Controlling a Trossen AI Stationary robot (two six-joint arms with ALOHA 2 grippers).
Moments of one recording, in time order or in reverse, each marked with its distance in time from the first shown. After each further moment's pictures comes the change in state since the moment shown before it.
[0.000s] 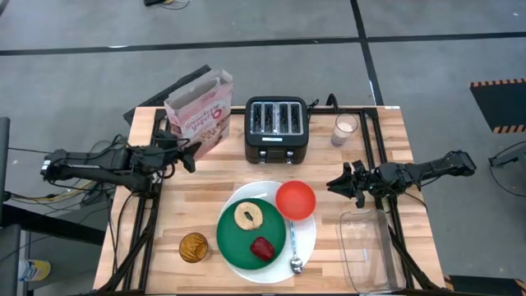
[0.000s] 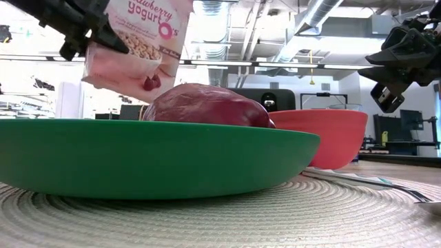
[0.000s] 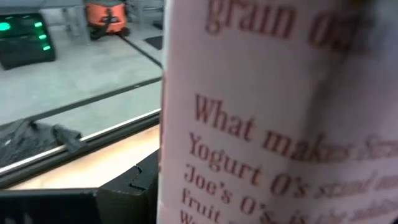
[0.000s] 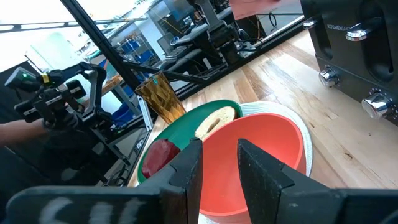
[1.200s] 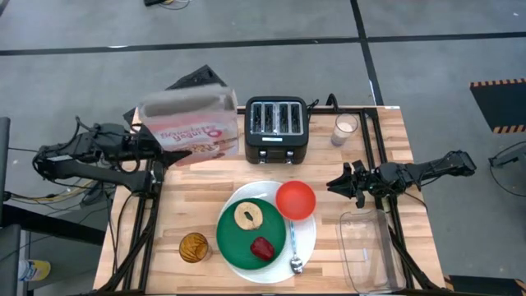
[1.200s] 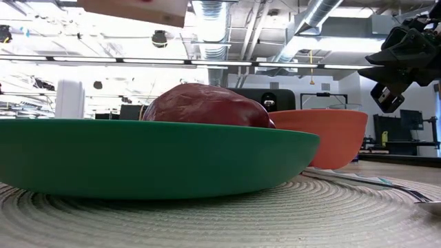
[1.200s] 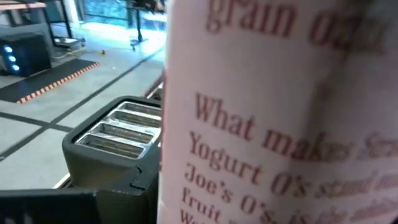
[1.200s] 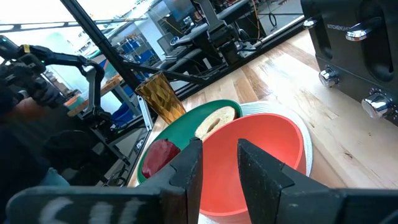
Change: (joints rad) left arm -0.001 0.038 0.422 -0.142 0.530 0.330; right arm 0.000 0.000 0.000 0.000 0.000 0.000
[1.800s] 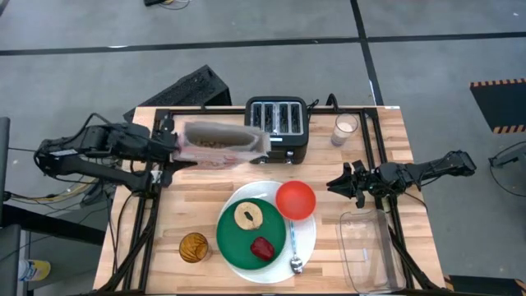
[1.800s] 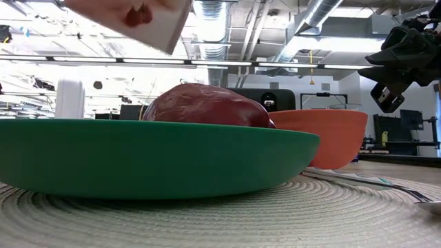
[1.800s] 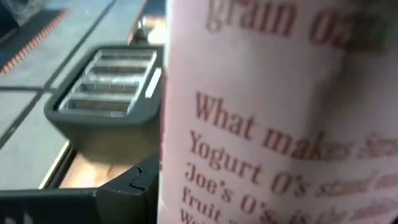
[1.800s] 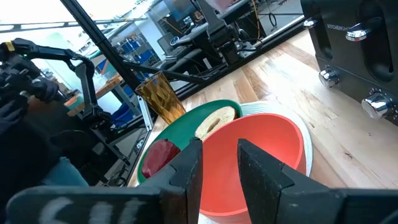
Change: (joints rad) left arm -0.001 0.205 0.187 -0.311 0.091 0.116; right arm 0.000 0.000 0.000 0.000 0.000 0.000
